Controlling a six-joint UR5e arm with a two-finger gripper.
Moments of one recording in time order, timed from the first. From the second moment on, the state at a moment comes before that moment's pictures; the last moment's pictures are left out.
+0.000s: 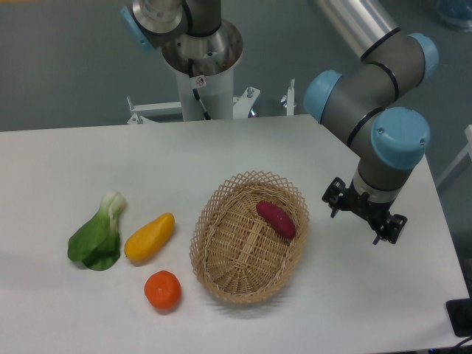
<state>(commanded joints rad) 2.64 -2.08 -1.36 -1.20 1.55 1.34</state>
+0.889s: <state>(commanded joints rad) 2.61 -2.08 -1.36 -1.20 1.56 1.33</state>
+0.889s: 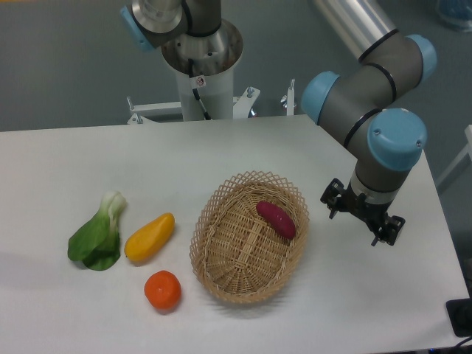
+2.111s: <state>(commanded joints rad) 2.27 -1.96 -1.60 -1.19 1.43 1.11</state>
